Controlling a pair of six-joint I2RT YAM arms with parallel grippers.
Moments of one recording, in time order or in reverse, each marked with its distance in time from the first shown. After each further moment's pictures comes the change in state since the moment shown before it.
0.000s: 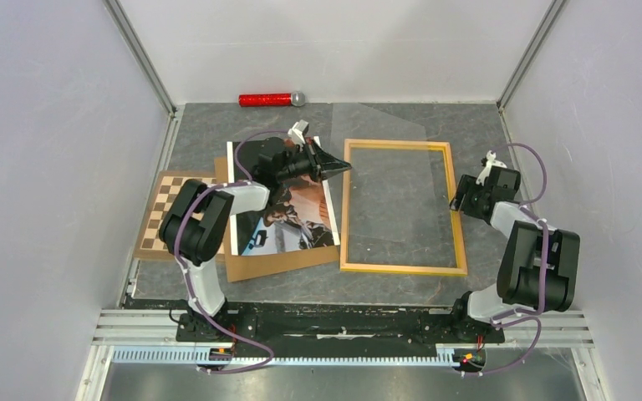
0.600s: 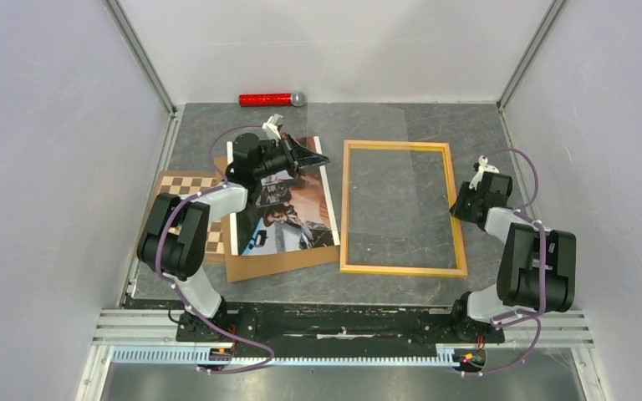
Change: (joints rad) left arm 0.119 -0.150 -0.066 -0.104 0.051 0.092; right arm 0.034 -0.018 -0.064 0.062 0.012 0.008
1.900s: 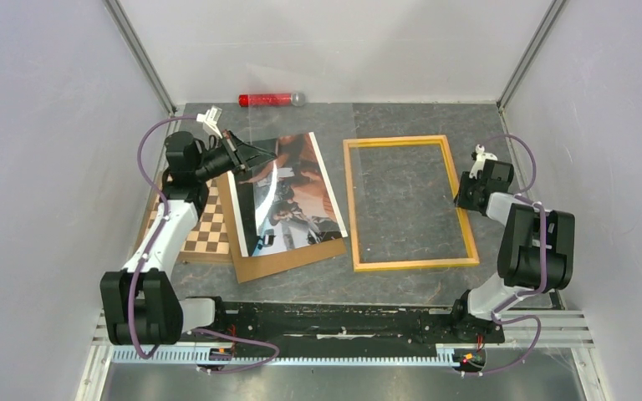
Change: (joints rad) left arm 0.328 -0.474 -0.039 -0.493 0.142 0.339; right arm -0.013 0.159 0.164 -0.015 0.010 -0.136
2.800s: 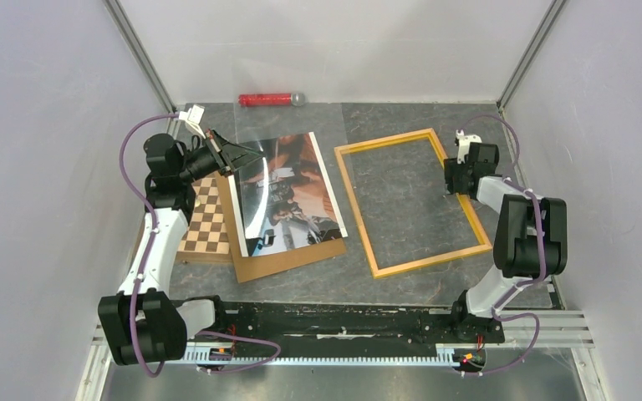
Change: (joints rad) left arm 0.085 -0.082 0.015 -0.039 0.080 0.001; right arm 0.129 0.045 0.143 -0.057 0.198 -0.166
